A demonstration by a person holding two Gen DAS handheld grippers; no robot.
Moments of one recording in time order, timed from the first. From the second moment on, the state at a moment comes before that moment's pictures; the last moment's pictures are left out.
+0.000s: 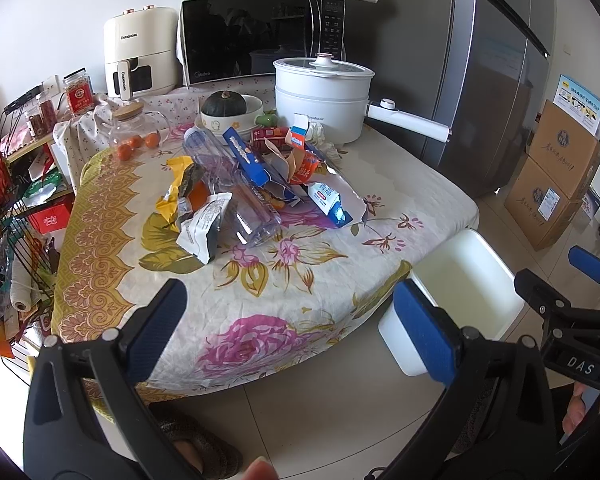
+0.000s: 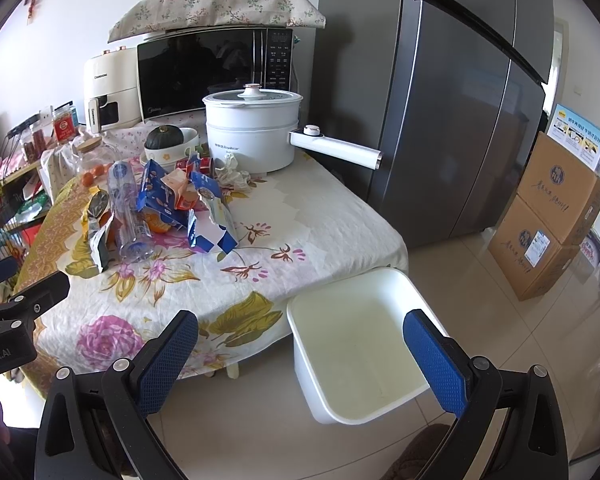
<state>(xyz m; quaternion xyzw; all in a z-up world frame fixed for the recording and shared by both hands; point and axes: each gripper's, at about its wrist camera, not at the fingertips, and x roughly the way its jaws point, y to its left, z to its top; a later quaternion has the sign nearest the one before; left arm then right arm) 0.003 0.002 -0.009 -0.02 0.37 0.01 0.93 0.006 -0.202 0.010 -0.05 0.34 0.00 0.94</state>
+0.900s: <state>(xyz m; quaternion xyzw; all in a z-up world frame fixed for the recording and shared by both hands) 0.003 0.003 -0.010 -0.02 0.37 0.01 0.93 0.006 -0.204 0.008 -0.05 0.34 0.00 0.94</state>
